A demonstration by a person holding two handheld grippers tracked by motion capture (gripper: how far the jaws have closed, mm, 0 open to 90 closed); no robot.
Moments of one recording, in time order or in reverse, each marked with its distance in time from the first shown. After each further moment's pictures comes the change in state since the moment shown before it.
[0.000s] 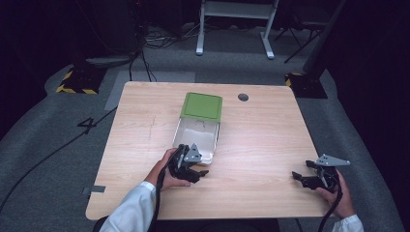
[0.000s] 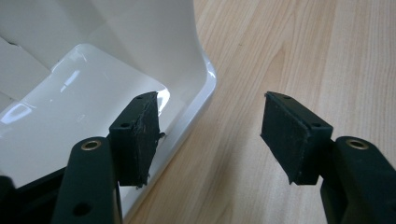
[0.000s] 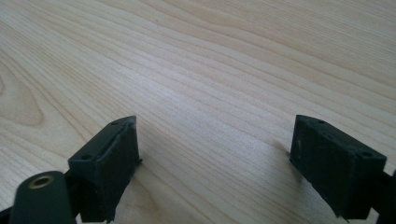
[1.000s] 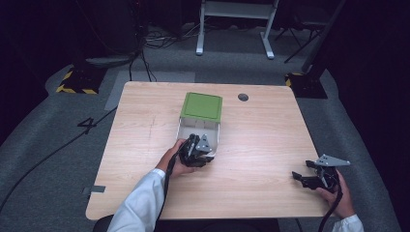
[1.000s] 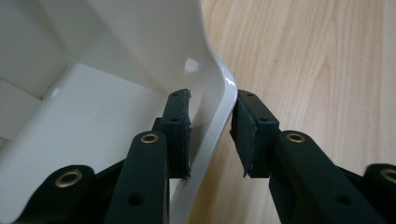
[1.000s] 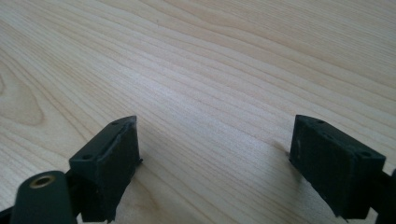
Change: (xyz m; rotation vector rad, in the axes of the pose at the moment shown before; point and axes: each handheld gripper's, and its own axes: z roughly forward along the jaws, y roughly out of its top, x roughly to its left) left arm 0.031 0.027 0.033 0.040 -0.004 0.062; right arm 0.000 0.000 0.000 -0.002 -0.001 -0.003
